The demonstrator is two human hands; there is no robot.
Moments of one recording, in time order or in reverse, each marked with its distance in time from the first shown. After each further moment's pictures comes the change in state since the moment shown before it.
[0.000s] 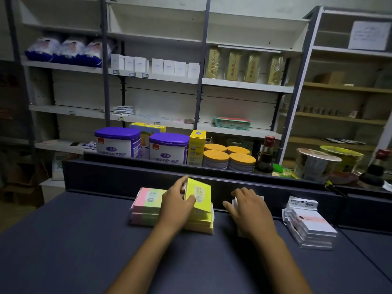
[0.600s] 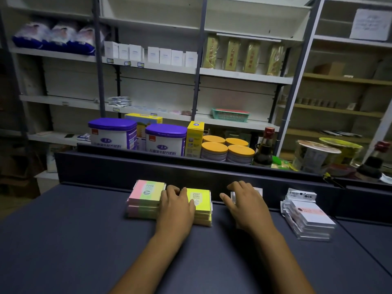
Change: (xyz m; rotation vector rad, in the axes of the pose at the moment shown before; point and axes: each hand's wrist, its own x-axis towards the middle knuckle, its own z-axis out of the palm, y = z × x) left_hand -0.018 -0.020 0.018 0.718 -0.018 0.056; right_hand -0.001 -0.003 0.004 0.137 -0.017 0.021
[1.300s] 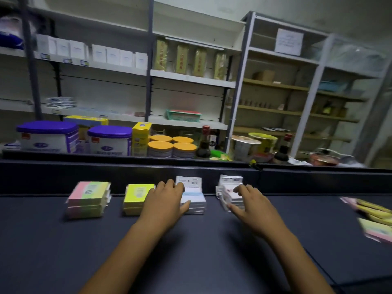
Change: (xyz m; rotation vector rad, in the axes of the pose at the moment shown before) left_hand -0.038 0.106 -0.013 0.220 -0.092 0.462; right_hand -0.111 0.106 -0.116 -0.156 -0.049 0.162
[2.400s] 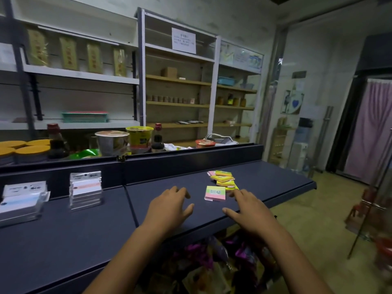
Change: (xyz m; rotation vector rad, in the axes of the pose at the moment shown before) left_hand -0.005 0.433 0.026 -0.321 -0.103 0.362; right_hand -0.207 0.356 -0.142 -0.094 -0.043 0.349
